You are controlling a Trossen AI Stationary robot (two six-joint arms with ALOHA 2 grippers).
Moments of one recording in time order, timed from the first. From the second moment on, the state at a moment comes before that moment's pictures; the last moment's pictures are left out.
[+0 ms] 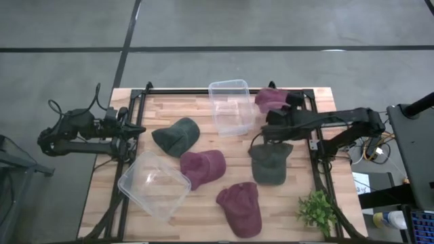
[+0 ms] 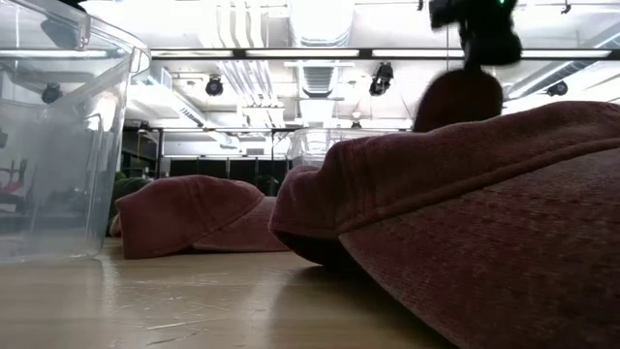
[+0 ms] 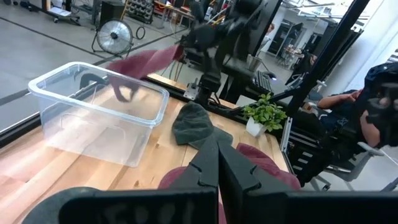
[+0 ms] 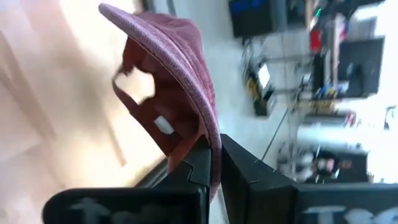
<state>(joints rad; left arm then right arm) 0.00 0.23 0.74 -0.69 -0.08 -0.36 0.05 1.41 1.34 -1.57 0.97 0.35</state>
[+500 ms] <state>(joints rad) 0.00 0.23 0.74 -0.69 -0.08 -0.36 0.06 1.67 1.92 -1.55 1.17 -0.14</state>
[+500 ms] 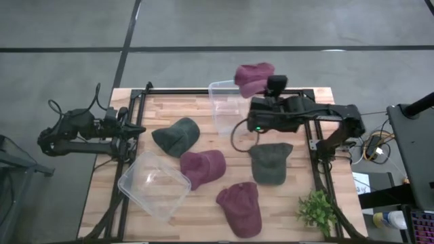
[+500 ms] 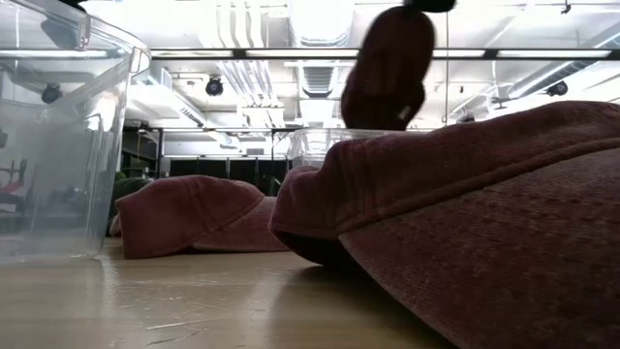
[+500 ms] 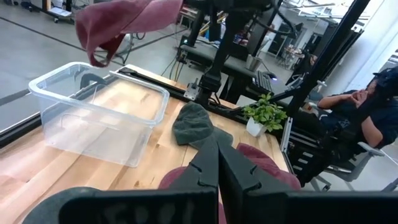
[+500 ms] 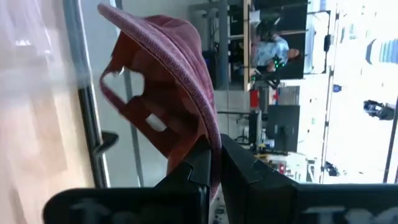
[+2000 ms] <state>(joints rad) 0.00 0.23 0.74 -0.69 -0.07 -0.31 0.08 2.00 2.33 -1.57 0.86 -0.08</state>
